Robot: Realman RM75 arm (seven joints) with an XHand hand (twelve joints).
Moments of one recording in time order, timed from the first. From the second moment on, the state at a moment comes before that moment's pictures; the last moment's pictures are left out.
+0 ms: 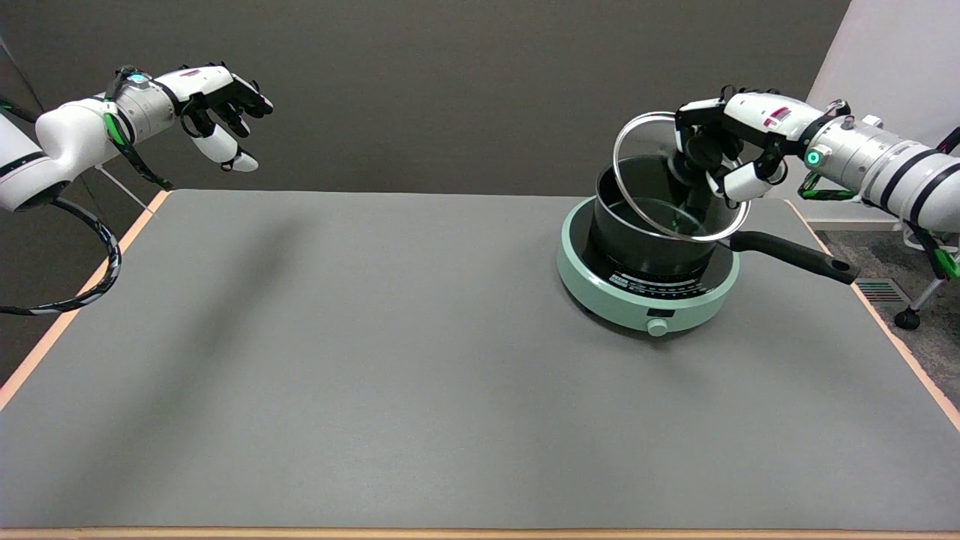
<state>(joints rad) -0.18 -0.42 -1.29 1.66 1.36 -0.18 -0.04</state>
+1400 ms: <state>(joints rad) -0.20 -0.32 -1.27 1.62 1.36 -0.18 0.05</state>
